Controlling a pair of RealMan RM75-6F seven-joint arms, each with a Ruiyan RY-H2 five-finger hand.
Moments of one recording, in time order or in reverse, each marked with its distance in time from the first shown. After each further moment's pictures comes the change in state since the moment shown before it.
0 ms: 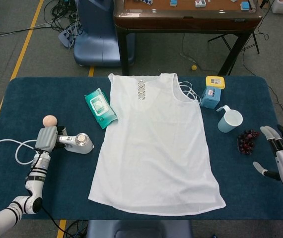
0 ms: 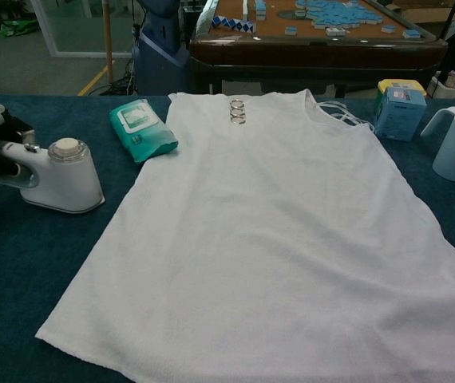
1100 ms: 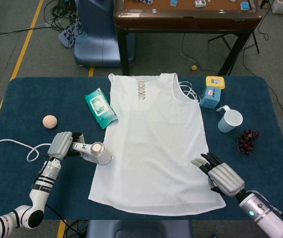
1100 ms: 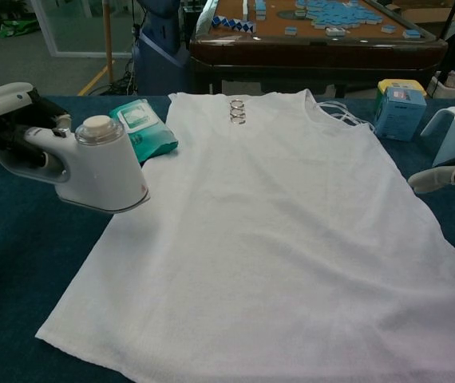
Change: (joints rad) left arm 0.027 0.182 0.005 -0.561 -0.001 0.051 0.139; right arm 0.239 -0.154 -0.162 0.042 -0.224 -0.422 0.067
